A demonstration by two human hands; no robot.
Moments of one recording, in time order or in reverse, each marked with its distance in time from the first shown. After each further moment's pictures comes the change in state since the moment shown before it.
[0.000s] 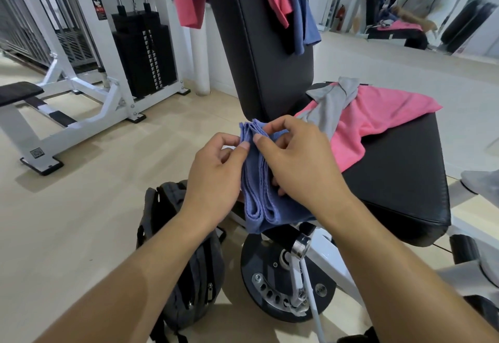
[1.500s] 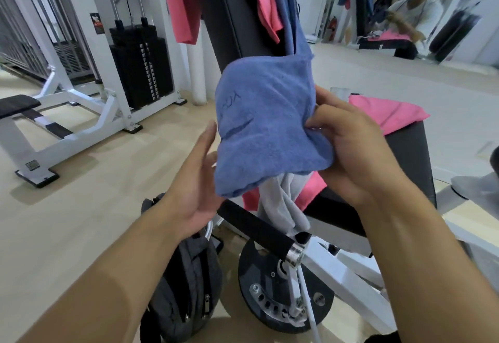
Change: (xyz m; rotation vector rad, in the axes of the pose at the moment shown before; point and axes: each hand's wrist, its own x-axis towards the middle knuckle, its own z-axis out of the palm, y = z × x) left_hand 0.012 0.014 -0.021 -0.540 -0.326 -0.367; right_hand 0.011 -0.012 -0.061 1.002 -0.224 0.134
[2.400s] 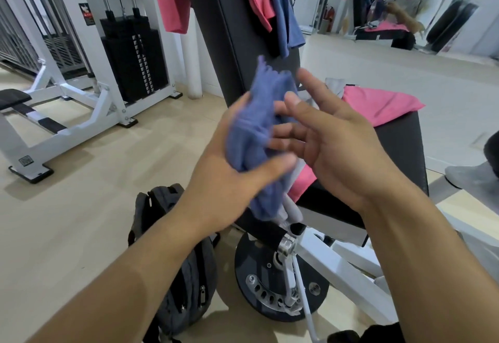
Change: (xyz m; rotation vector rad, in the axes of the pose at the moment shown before) left_hand -0.017 -0.010 0.040 0.599 -0.061 0.590; right_hand -0.018 0.001 0.004 -0.160 0.043 -0.030
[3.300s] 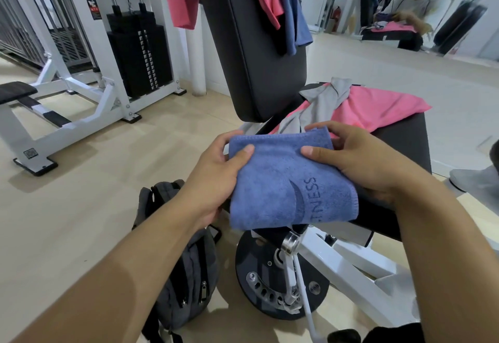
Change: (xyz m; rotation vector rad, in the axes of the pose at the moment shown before) left_hand 0.009 -0.040 -0.010 -0.248 0.164 -0.473; right_hand 0.012 0.022 -0.067 -0.567 0.016 0.265
